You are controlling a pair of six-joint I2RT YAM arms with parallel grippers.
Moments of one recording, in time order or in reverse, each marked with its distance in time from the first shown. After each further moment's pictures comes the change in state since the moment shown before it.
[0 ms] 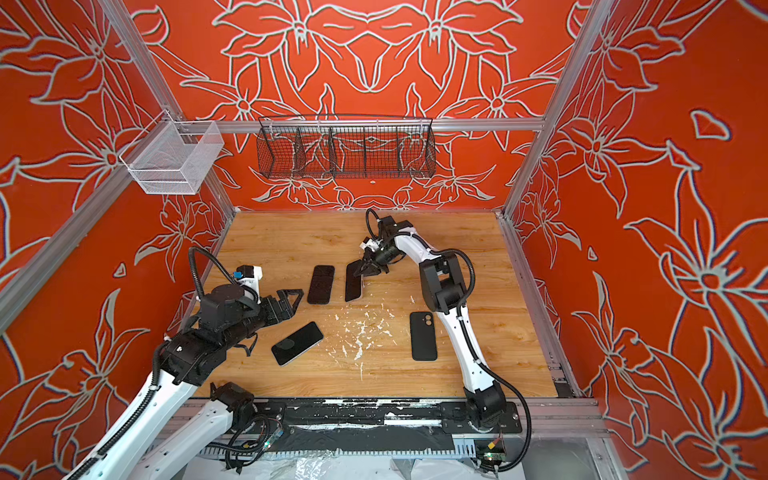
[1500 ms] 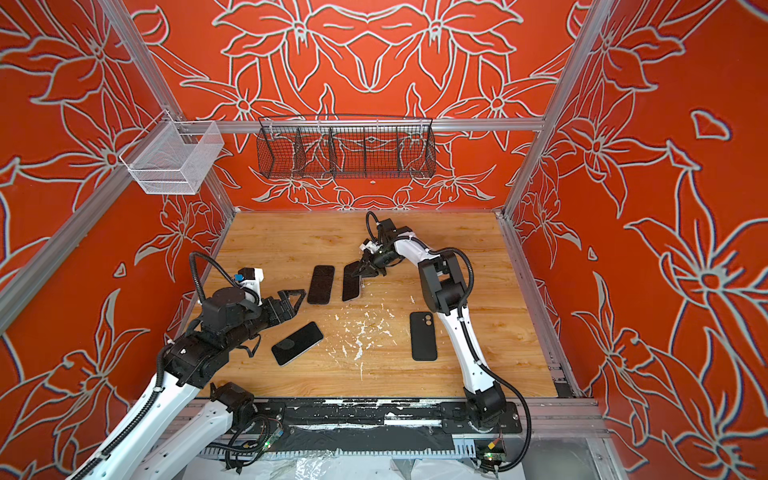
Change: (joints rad) left arm 0.001 -0.029 -0.046 0.065 0.036 -0.064; right arm 0.002 -0.041 -0.137 0.211 0.020 0.124
